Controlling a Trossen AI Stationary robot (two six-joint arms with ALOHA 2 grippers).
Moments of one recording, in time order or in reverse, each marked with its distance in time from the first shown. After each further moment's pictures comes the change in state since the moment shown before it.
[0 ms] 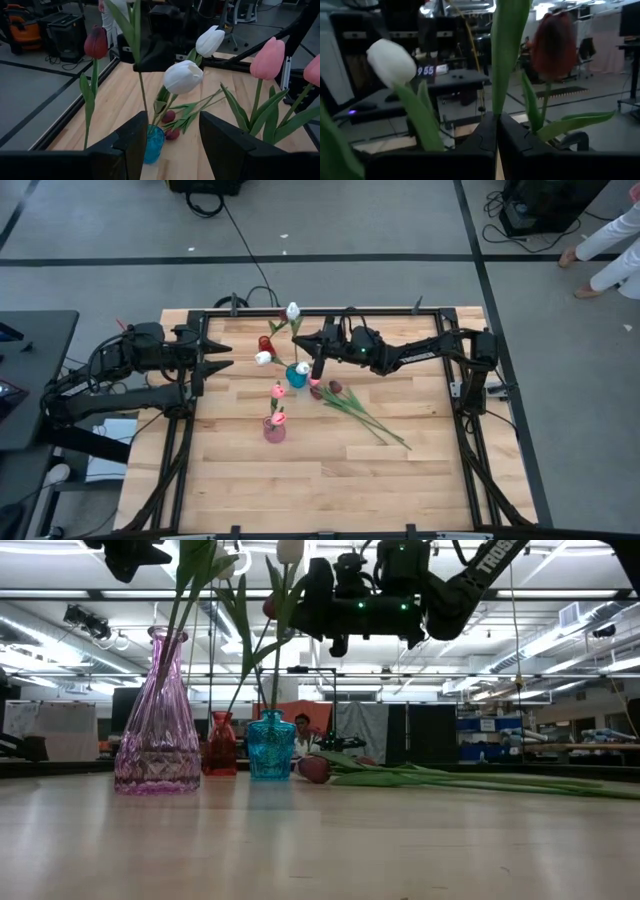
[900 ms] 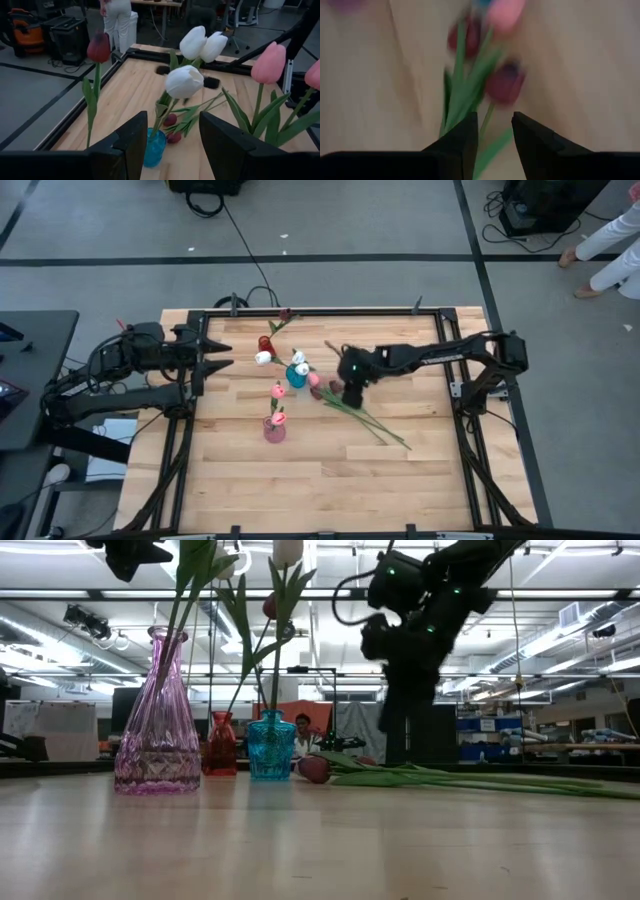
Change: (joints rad) left arm 0.000 0.000 0.000 0.016 -0.008 0.001; right arm 0.096 -0.205 0.000 -1.399 0.007 0.118
